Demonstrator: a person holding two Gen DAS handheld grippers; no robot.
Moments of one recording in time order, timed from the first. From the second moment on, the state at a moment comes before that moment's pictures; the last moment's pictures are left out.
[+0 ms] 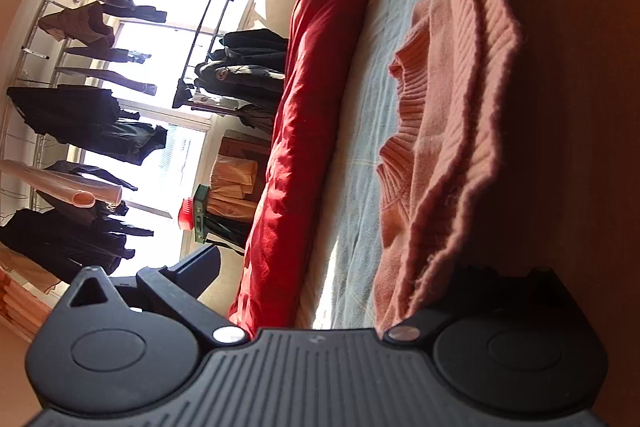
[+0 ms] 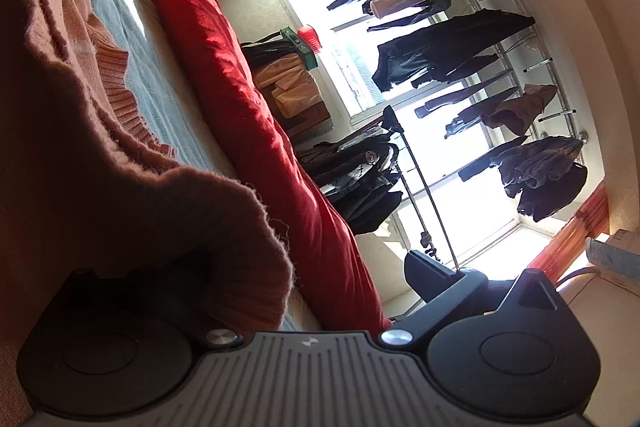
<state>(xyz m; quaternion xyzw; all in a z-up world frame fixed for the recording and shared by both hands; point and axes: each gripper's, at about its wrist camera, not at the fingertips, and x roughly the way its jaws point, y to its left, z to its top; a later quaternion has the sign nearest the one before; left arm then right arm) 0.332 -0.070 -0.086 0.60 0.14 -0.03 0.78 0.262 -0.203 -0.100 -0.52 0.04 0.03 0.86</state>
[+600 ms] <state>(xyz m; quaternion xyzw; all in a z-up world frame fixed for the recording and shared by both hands) 0.319 0.009 -0.024 0.34 0.27 -0.10 0.90 0.242 -0.266 -0.050 -0.33 0.18 0.13 0.92</state>
